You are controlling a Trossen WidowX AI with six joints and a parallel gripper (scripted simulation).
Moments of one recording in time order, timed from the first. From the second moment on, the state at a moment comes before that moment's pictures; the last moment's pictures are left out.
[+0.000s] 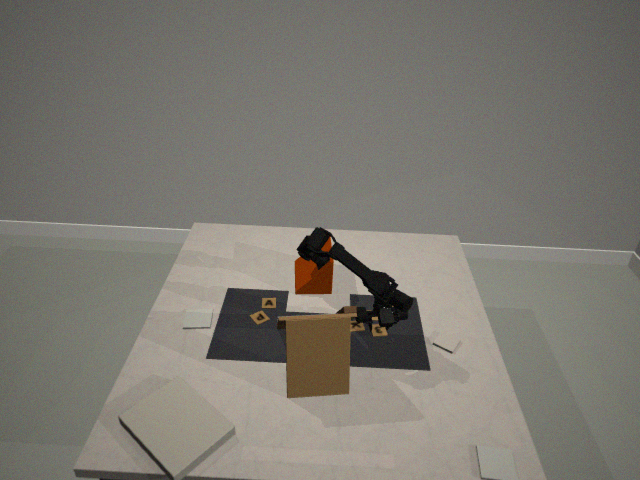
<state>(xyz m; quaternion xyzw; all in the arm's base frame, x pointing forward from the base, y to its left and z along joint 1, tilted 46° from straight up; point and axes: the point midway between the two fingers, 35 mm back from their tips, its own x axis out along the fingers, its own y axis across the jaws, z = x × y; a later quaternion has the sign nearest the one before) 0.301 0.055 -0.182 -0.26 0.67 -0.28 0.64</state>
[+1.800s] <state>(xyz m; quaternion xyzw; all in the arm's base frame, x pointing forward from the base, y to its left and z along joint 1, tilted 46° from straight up) 0.338 0.115 -0.114 -0.29 0.66 -0.10 0.69</state>
